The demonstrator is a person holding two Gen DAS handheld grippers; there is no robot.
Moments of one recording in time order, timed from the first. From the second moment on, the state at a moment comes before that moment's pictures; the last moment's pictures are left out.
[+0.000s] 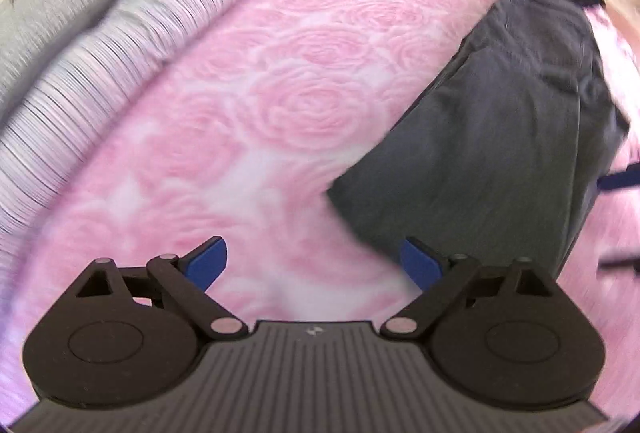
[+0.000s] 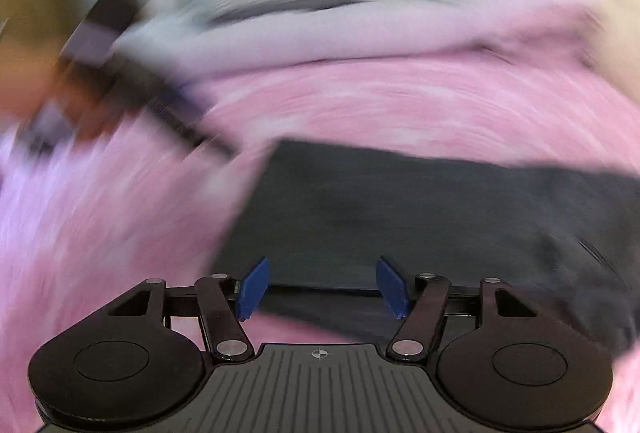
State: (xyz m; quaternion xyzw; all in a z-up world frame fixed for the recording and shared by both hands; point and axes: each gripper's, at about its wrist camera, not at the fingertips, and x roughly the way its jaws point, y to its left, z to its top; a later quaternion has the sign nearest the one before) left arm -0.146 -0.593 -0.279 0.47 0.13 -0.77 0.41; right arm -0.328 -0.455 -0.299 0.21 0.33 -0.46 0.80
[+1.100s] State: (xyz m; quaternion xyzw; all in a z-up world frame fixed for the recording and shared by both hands) left arm -0.213 -0.566 -0.348 0.51 -0.48 -0.71 0.04; right arm -0.278 -0.445 -0.268 0.09 0.40 -0.43 0.80
